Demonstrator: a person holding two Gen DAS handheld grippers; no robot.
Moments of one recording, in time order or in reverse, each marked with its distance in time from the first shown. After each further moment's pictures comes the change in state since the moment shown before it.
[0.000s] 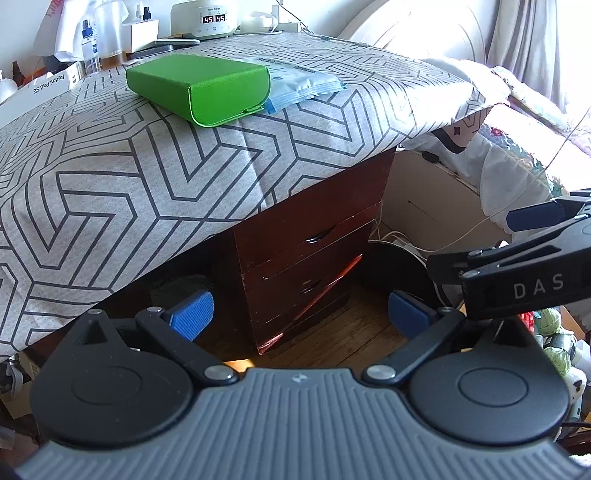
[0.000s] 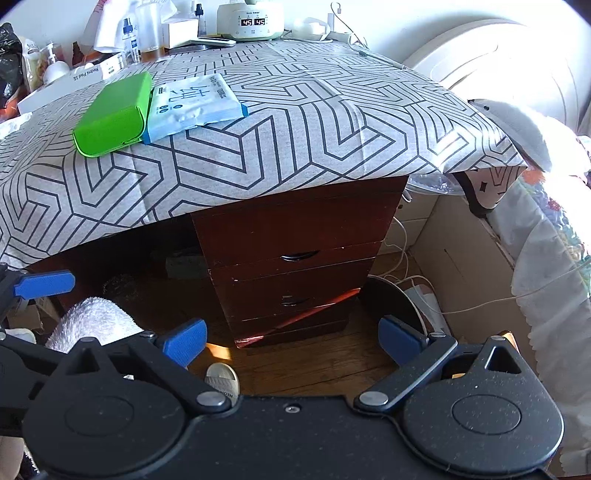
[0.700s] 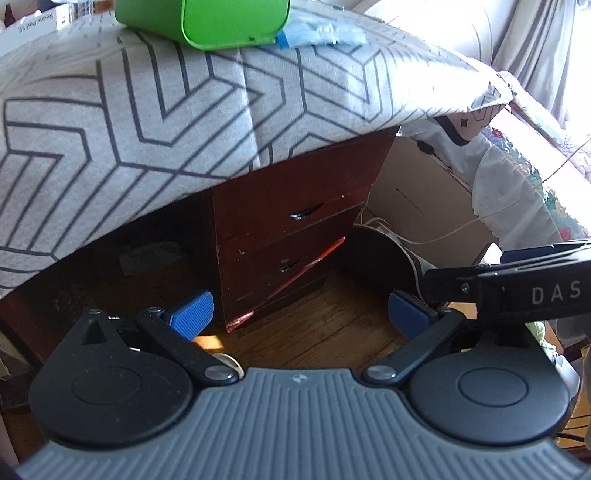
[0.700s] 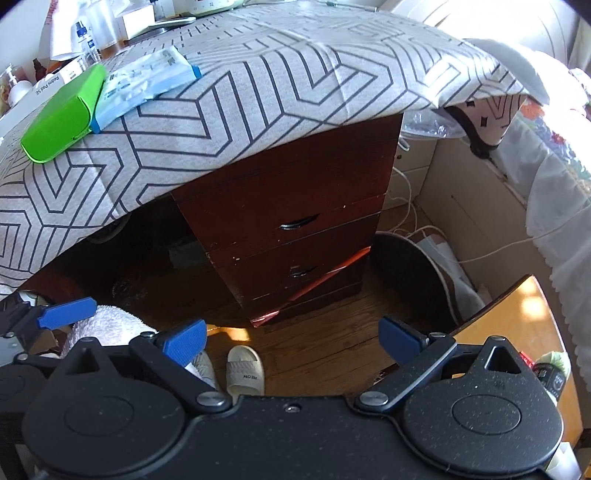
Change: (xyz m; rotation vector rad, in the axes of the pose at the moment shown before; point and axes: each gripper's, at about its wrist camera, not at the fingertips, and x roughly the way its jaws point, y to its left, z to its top) left arm 0.058 0.006 -0.005 -0.082 0.119 -0.103; right arm 0.040 -0.018 -0.008 0.178 0.125 0.054
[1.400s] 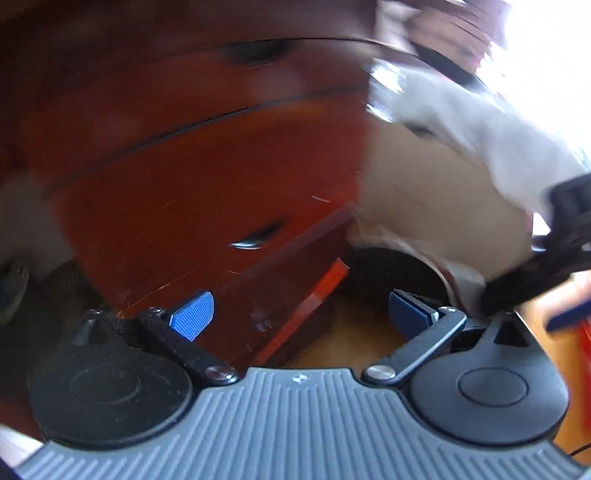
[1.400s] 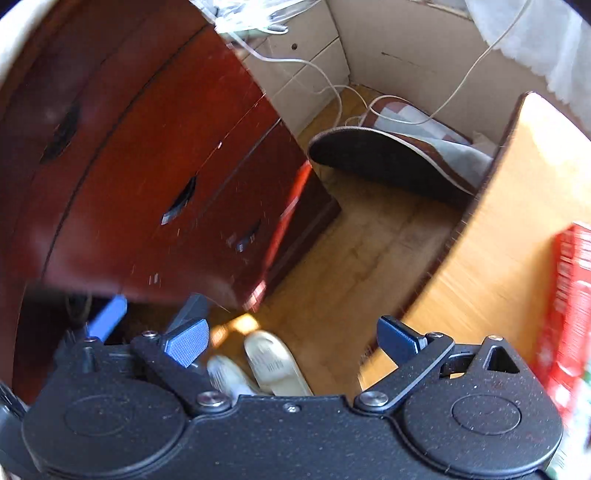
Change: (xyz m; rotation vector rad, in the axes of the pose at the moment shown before) left arm 0.207 -0.029 -0.014 0.036 -0.180 0.078; right arm 0.150 -0.149 -0.016 0.562 0.165 0.094
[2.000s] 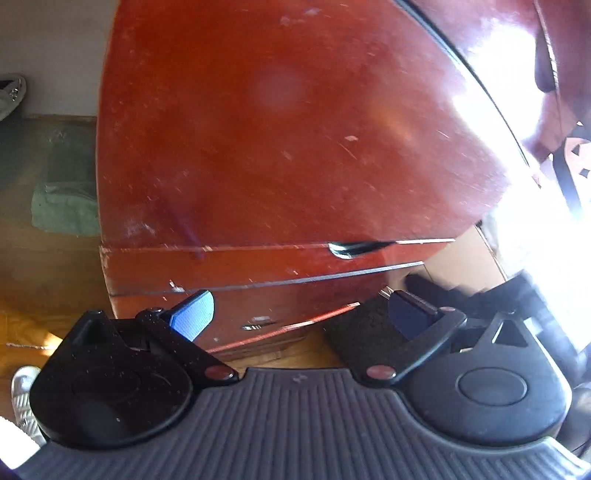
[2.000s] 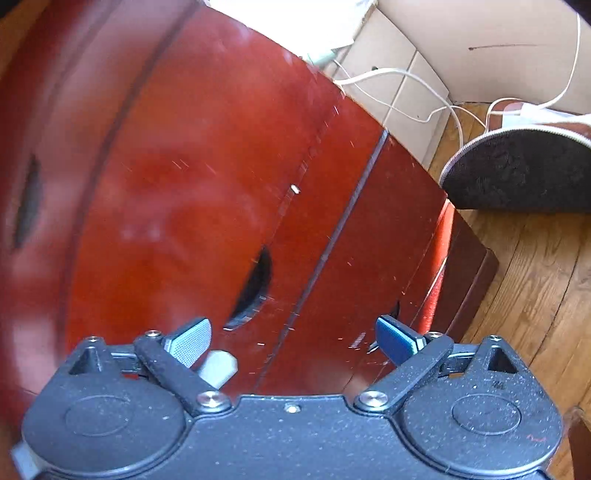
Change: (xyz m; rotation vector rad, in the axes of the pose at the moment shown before) left arm 0.079 0.089 0.002 -0.443 0.036 -0.130; right arm 0.167 0.017 0.021 0.120 -0.273 0.481
